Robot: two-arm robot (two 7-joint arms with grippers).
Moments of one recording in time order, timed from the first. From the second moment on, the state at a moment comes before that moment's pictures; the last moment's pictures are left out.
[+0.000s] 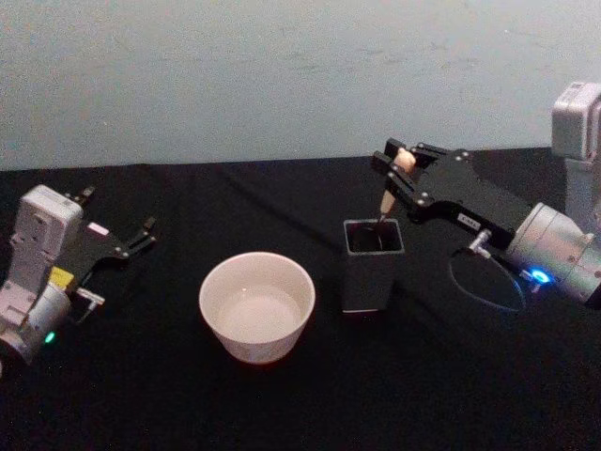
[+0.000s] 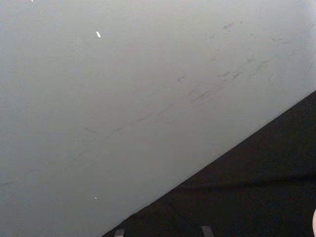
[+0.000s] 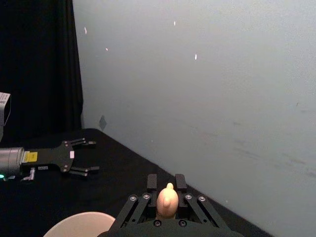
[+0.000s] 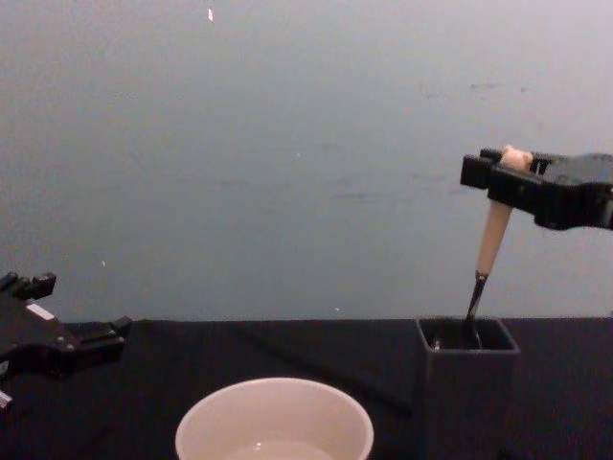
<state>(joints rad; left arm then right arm) -0.20 0.60 0.45 -1.41 -0.25 -0.12 0.03 0.24 0.52 -0.34 -1.62 0.53 -0.01 0.51</state>
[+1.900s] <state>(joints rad) -0.20 0.60 0.45 -1.41 -0.25 -0.12 0.03 0.28 0.46 -0.40 -1.40 0.47 -0.09 0.55</state>
